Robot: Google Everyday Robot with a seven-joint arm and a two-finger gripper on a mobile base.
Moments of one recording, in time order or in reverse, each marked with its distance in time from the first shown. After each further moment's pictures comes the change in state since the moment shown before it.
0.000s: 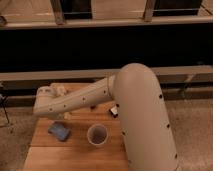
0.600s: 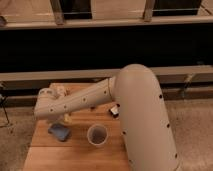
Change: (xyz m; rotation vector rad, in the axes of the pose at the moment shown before) arm -0.028 0.001 0.005 0.014 -0.082 -0.119
